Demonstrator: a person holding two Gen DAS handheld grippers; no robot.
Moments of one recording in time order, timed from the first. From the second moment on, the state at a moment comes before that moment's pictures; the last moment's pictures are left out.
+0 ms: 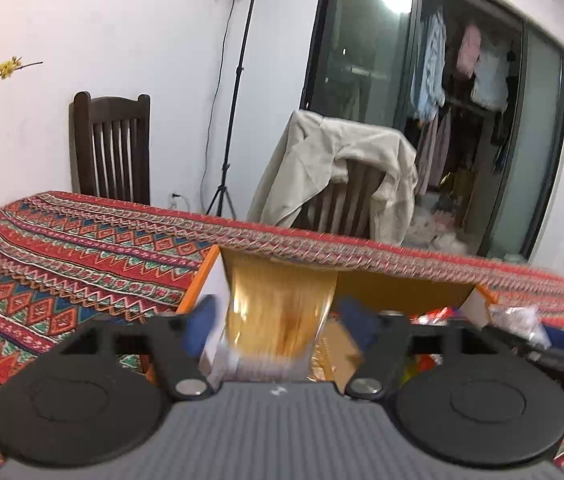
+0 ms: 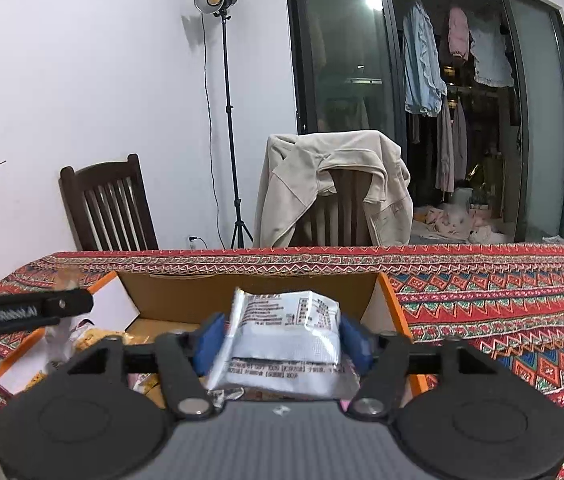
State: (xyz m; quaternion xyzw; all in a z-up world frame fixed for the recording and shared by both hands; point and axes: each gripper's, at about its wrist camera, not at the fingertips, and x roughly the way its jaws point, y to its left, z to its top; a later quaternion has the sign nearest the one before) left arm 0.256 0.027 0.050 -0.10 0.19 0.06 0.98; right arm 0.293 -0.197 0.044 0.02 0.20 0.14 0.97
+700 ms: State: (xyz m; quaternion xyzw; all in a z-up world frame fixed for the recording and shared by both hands) left arm 0.239 0.027 0.063 -0.11 0.16 0.08 0.98; right arm 0.277 -0.198 0.047 0.02 0.20 0.13 0.97
